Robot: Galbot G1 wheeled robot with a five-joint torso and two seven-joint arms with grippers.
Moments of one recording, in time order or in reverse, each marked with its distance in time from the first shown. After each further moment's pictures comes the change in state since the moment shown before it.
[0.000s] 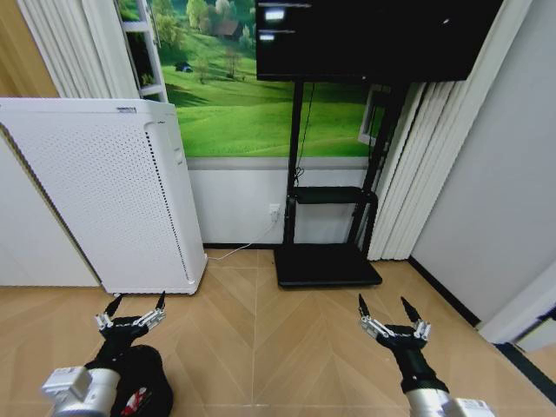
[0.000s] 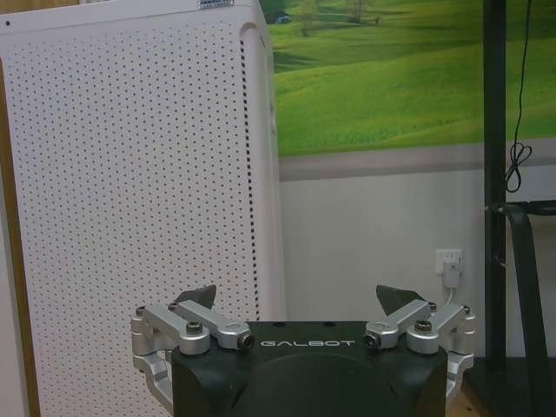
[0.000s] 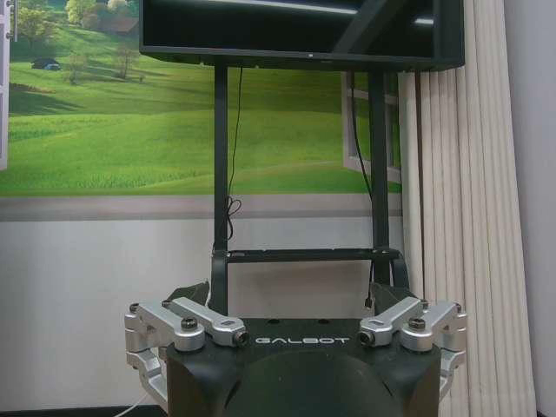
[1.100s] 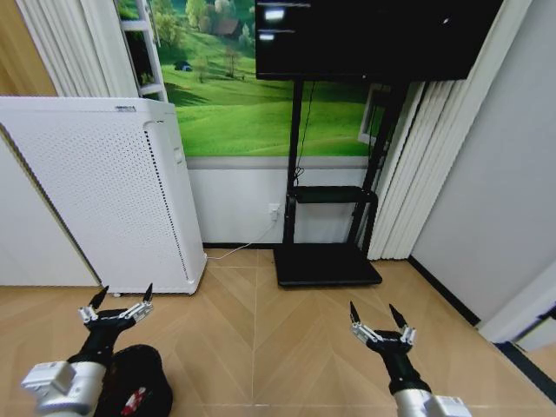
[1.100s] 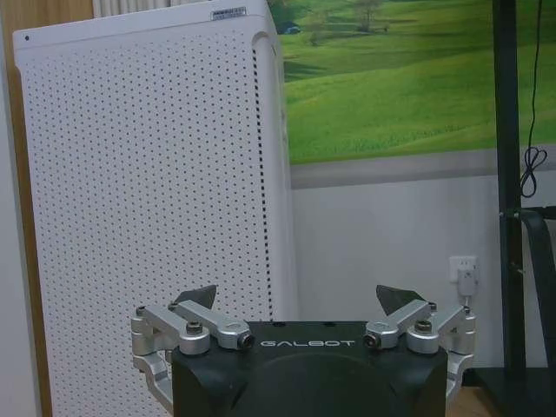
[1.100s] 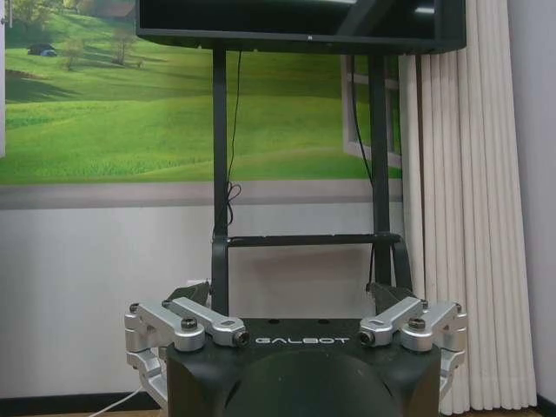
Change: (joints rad) left arm -0.004 0.016 -0.029 0.014 -0.020 -0.025 -0.007; right arm 0.011 -0.014 -0.016 -0.037 0.001 0.013 0.015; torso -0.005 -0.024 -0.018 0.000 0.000
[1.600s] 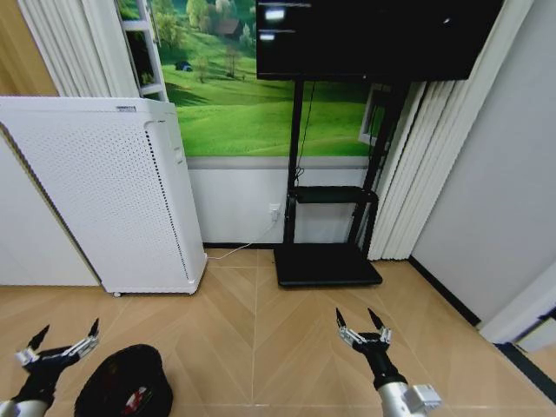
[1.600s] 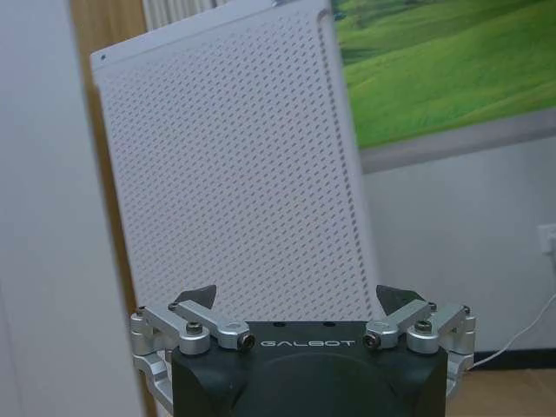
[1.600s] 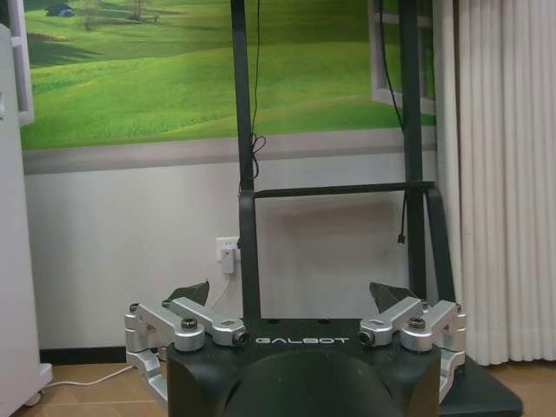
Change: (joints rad) left arm 0.009 0.020 -0.199 0.214 -0.014 -0.161 0.113; right arm 0.058 -0.077 -0.069 -0.156 0.046 0.027 -0.007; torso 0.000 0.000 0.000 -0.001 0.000
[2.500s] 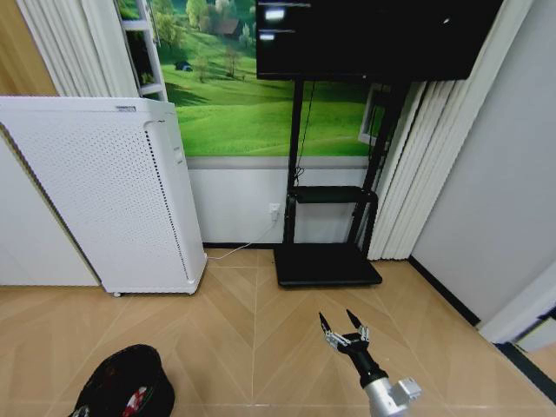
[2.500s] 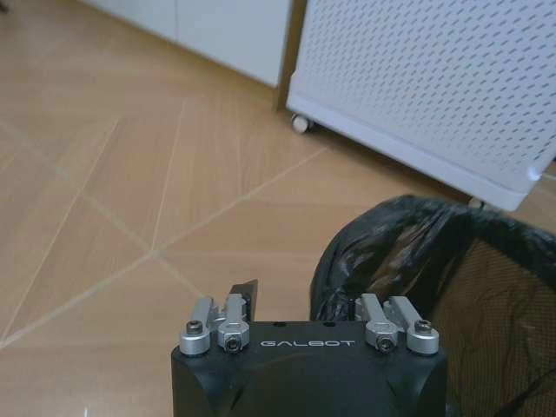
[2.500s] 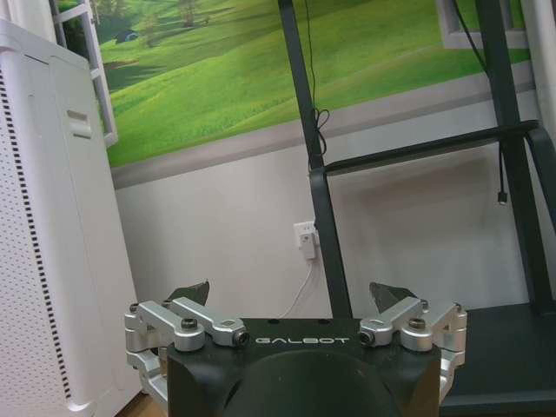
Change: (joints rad) left arm -0.011 -0.002 0.062 0.475 -0.400 0.248 -0.109; right arm 0.148 -0.073 -0.048 -0.224 0.203 0.084 -0.220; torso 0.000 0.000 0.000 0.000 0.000
